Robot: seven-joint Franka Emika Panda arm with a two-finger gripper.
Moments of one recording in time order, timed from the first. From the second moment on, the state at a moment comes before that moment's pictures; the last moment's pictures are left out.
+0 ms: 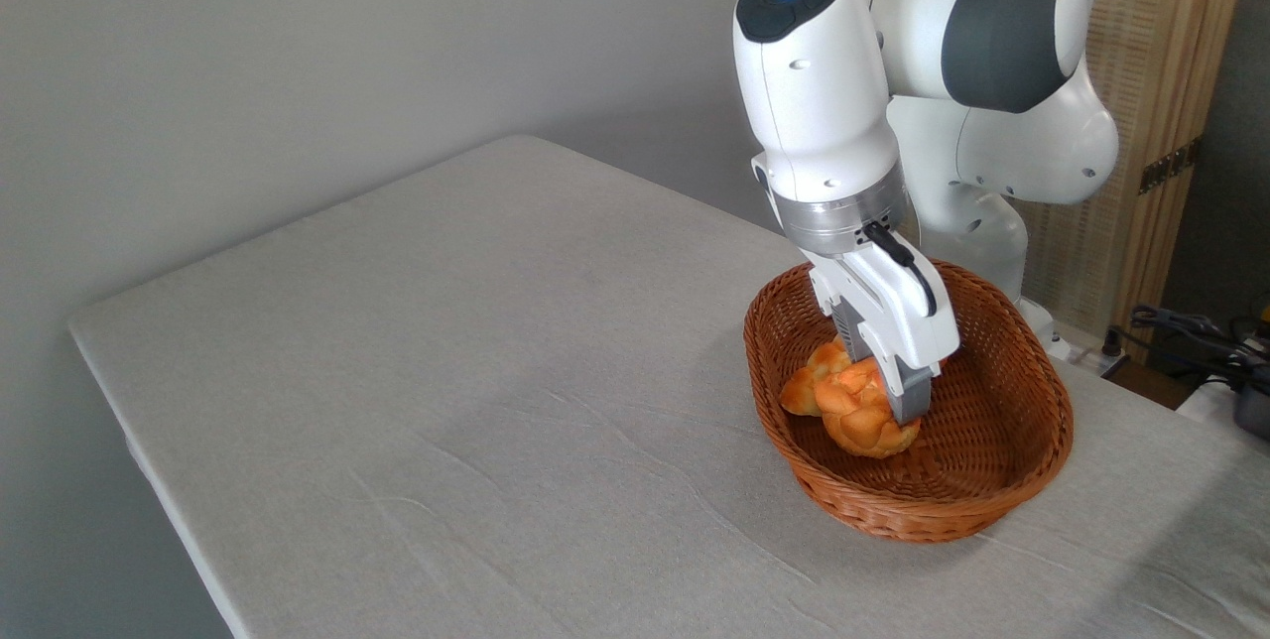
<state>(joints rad) 0.06 -0.47 0.20 -2.50 0.19 1.80 1.32</state>
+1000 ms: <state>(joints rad) -0.03 -0.34 0.10 -2.22 0.21 1.58 1.34</state>
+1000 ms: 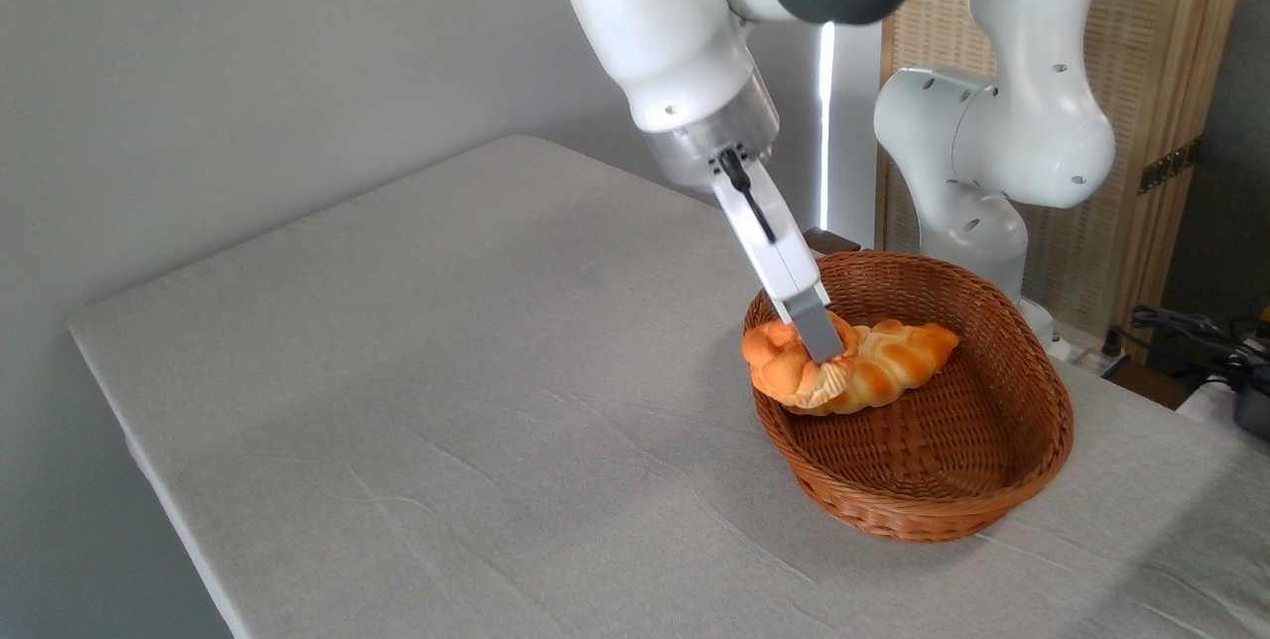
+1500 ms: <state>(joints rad) -0.21 -0.10 0.05 -1.91 0.17 1.56 1.08</state>
